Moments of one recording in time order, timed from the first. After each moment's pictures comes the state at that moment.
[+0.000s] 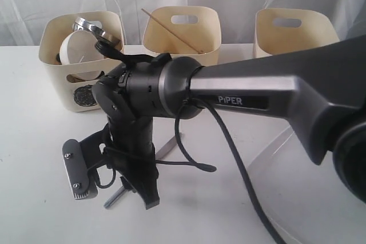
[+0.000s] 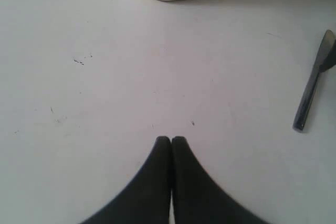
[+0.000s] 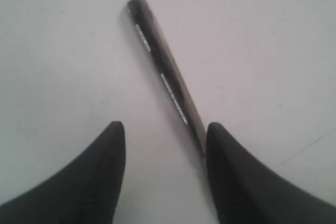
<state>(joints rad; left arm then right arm) -0.01 0.00 0.02 -0.39 0.54 0.28 0.80 2.11 -1.58 -0.08 0.91 -1.07</state>
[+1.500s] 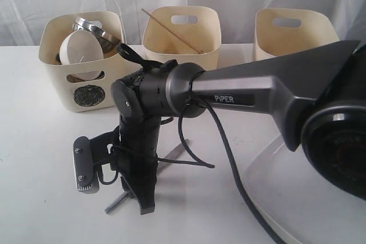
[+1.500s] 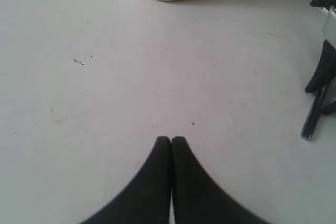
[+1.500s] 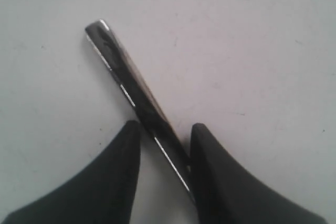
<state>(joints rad) -0.01 0.00 0.02 -0.39 0.54 0.28 0.74 2.19 -1.59 0.10 0.88 -1.09</state>
